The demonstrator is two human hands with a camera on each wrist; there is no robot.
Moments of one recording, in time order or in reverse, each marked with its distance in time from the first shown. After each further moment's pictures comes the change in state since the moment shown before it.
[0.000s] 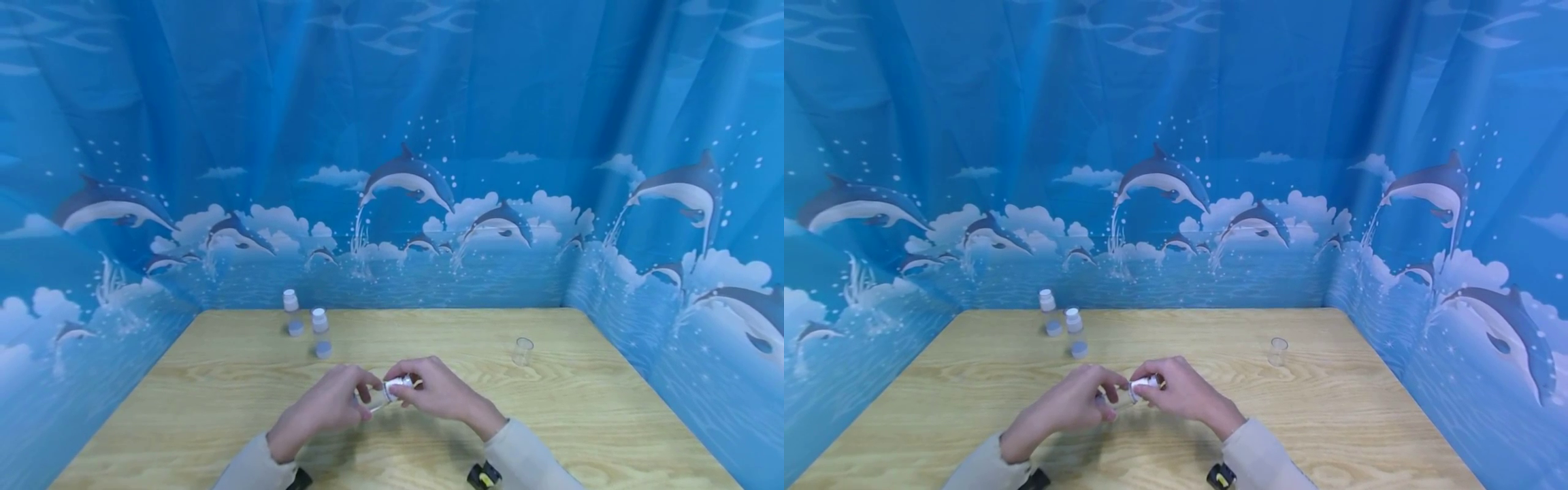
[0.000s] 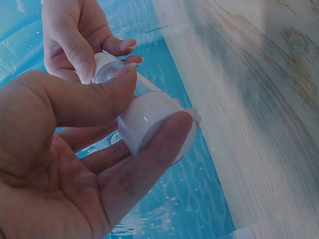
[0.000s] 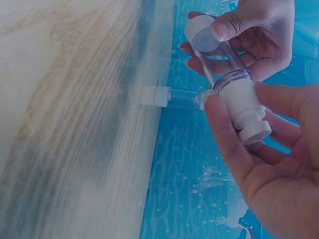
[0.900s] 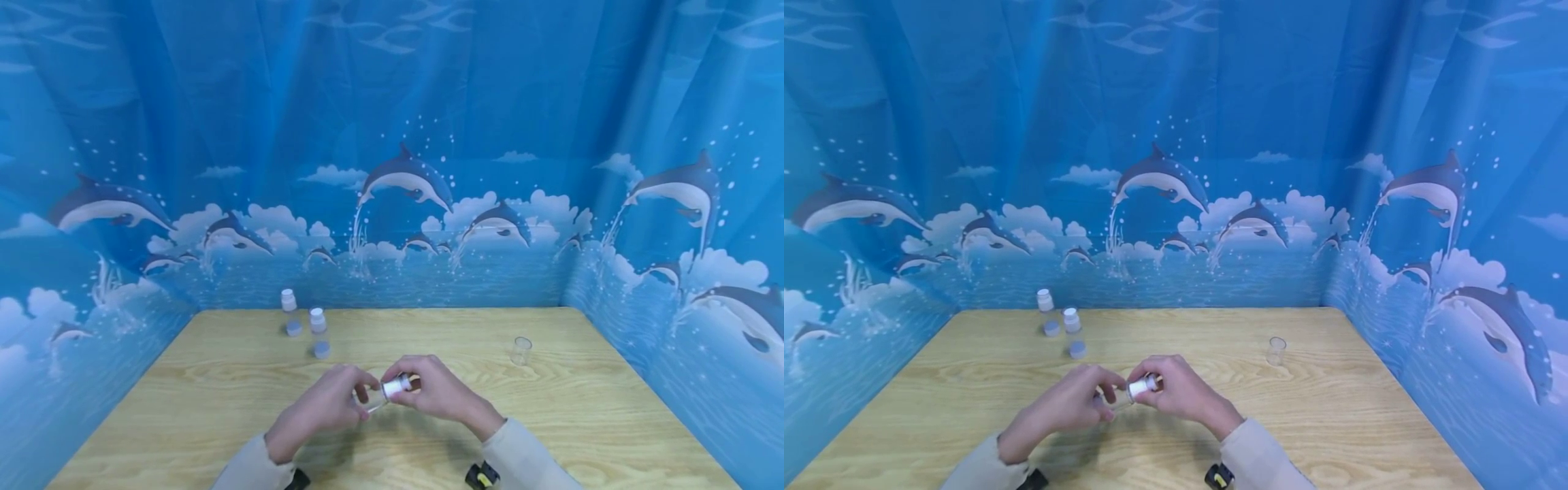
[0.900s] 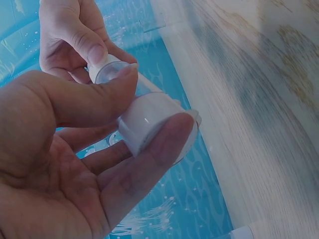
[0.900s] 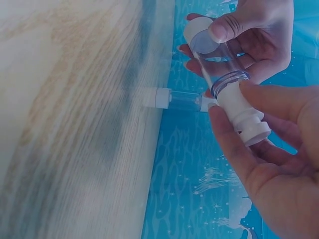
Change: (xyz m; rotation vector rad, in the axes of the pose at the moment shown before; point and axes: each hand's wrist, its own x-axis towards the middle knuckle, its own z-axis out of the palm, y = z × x) left_hand 0.001 0.000 0.001 -0.012 0.011 0.008; right_hand 0.000 0.001 0.002 -0.002 0.033 -0.049
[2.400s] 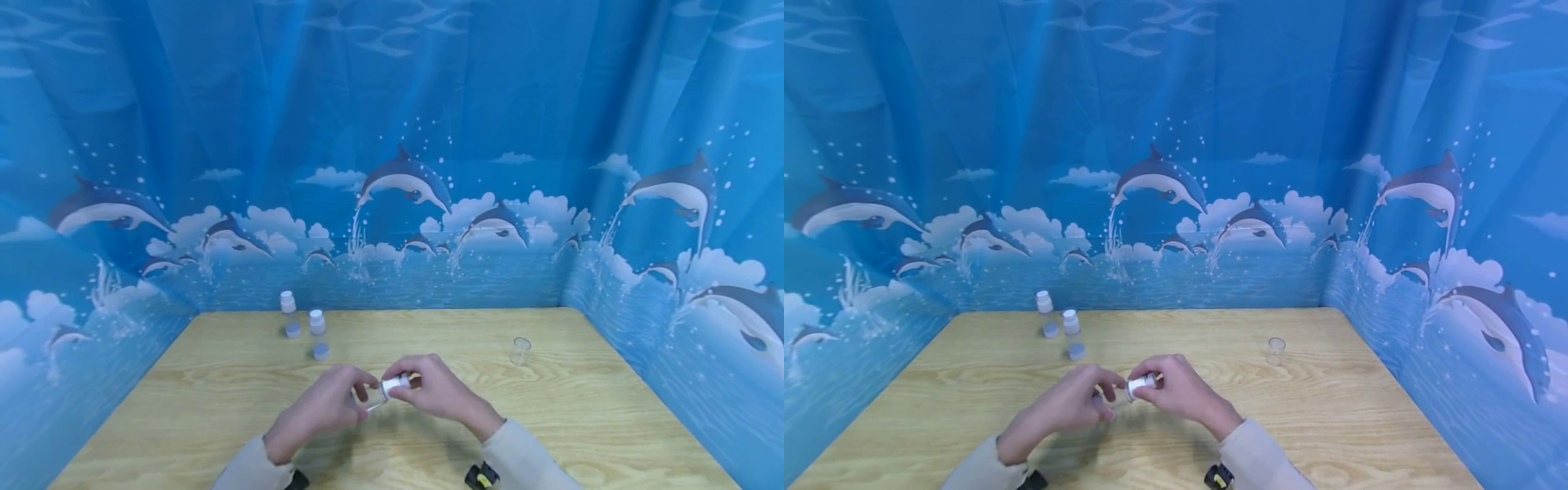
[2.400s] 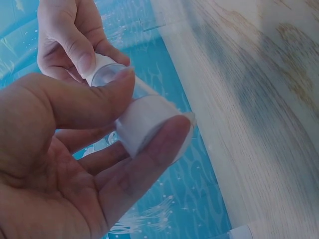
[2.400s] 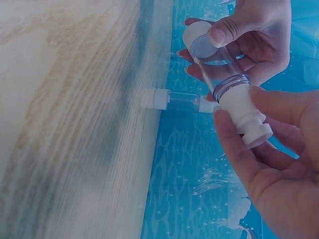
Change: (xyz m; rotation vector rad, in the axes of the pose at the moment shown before) left_hand 0.000 -0.003 0.001 0.010 0.028 0.007; right_hand -0.001 -0.001 -0.002 -0.004 0.042 0.059
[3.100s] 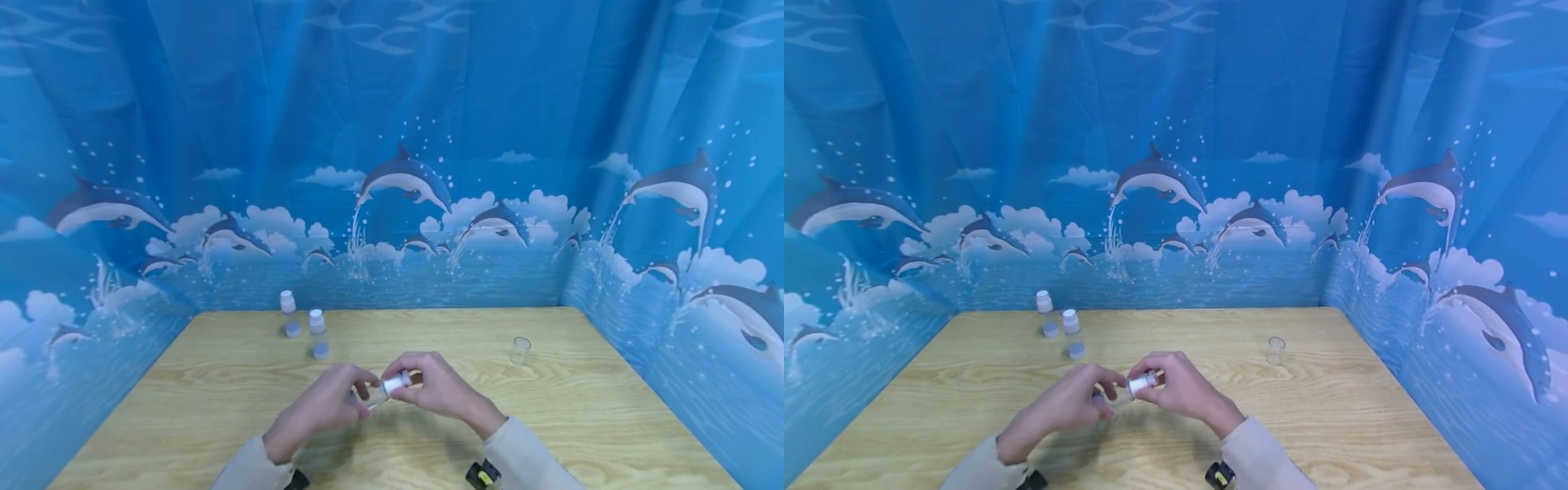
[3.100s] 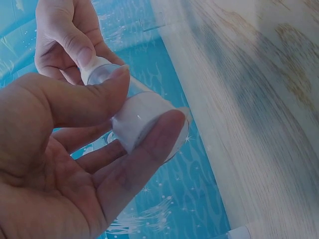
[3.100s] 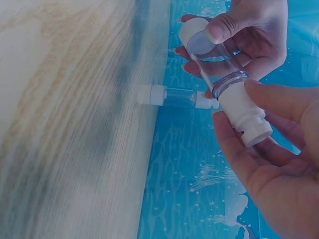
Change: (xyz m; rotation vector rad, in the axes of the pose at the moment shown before) left_hand 0.001 0.000 0.000 -0.041 0.001 0.010; right_hand -0.001 -0.001 -0.004 0.044 -0.011 -0.030
